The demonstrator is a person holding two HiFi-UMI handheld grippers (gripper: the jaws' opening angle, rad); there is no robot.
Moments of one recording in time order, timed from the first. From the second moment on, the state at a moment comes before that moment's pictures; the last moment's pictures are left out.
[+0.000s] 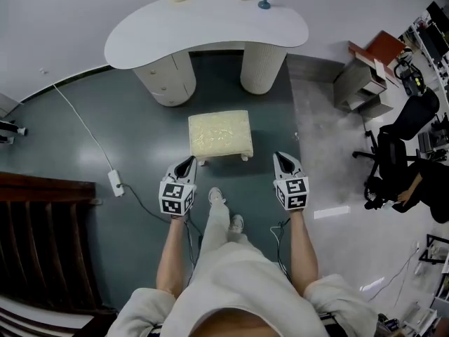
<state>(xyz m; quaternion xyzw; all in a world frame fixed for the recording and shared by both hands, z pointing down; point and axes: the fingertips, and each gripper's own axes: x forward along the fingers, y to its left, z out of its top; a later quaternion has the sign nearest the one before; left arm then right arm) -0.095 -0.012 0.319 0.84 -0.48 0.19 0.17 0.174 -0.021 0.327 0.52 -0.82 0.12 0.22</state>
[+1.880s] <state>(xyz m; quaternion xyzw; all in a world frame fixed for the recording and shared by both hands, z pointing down) -0.080 0.095 0.213 0.84 -0.50 0.16 0.11 0.194 0.093 0.222 0.53 -0.83 0.07 0.19</state>
